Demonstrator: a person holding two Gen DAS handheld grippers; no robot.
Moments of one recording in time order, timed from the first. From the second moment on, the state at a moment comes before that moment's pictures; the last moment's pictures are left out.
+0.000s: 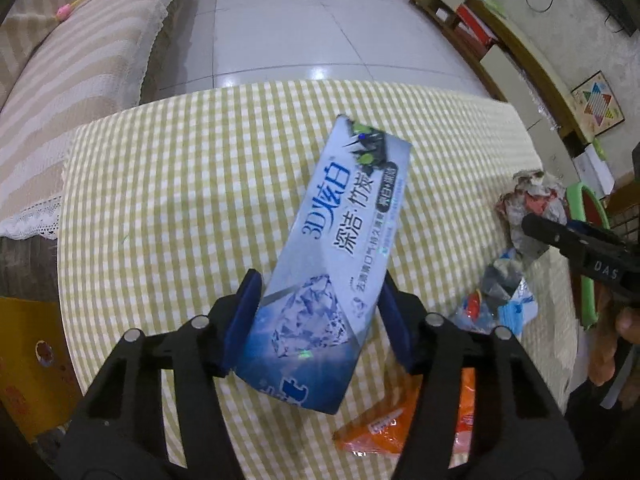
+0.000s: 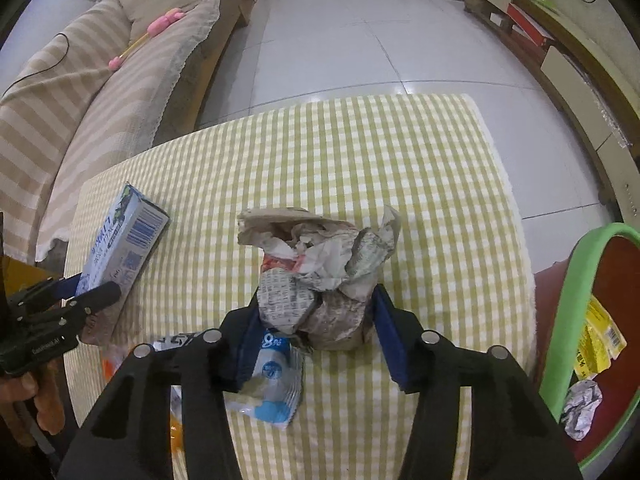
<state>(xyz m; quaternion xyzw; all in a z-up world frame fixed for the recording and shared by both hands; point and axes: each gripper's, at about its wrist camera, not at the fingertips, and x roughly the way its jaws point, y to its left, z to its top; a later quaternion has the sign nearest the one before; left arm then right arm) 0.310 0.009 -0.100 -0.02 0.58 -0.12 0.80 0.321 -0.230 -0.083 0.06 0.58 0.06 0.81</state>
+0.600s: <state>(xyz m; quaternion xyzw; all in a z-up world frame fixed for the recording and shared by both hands) 0.255 -0.006 -0.002 -0.02 0.50 -0.14 0.85 0.236 -0.268 0.010 0.07 0.50 0.10 0.85</state>
